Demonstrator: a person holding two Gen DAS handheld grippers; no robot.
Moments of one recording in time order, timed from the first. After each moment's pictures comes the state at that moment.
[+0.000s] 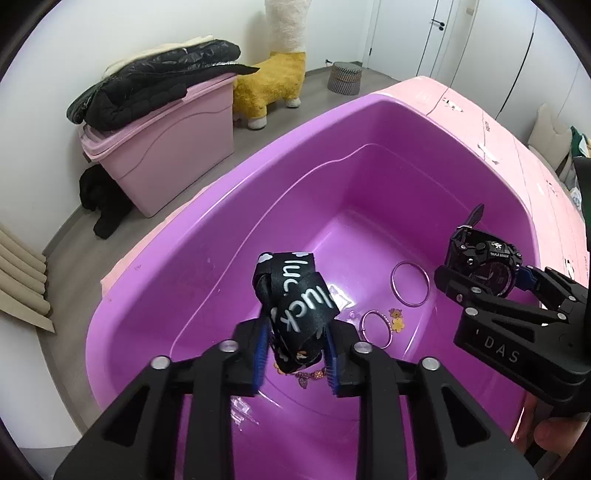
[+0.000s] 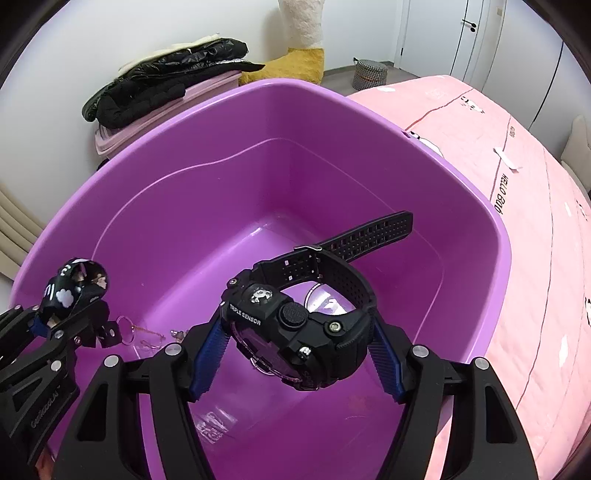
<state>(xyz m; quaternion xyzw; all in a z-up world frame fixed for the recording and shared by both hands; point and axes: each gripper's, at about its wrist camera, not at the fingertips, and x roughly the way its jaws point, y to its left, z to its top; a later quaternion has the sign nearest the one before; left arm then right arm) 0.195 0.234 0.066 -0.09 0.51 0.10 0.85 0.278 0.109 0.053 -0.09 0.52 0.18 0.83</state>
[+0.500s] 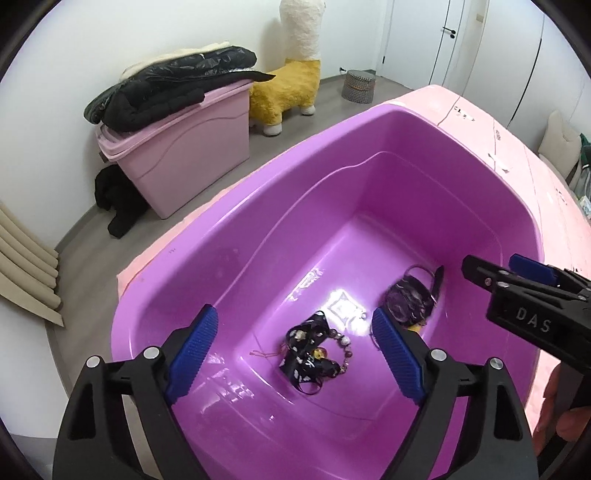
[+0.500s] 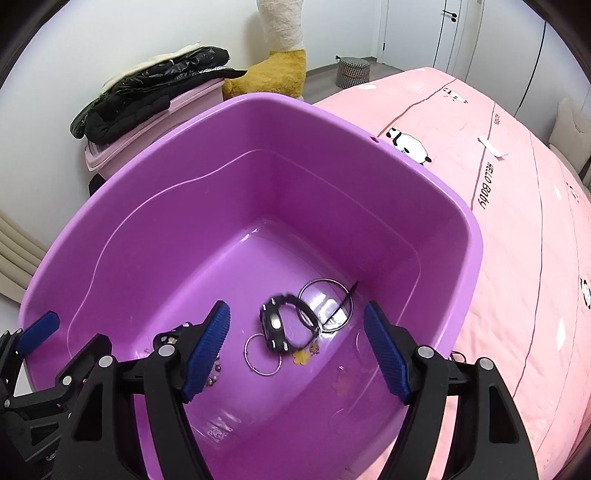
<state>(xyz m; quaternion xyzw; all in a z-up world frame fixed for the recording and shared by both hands) 0.183 0.238 0.075 -0.09 0.50 0.13 0.85 0.278 0.095 0.067 -0.07 0.52 0.15 0.84</state>
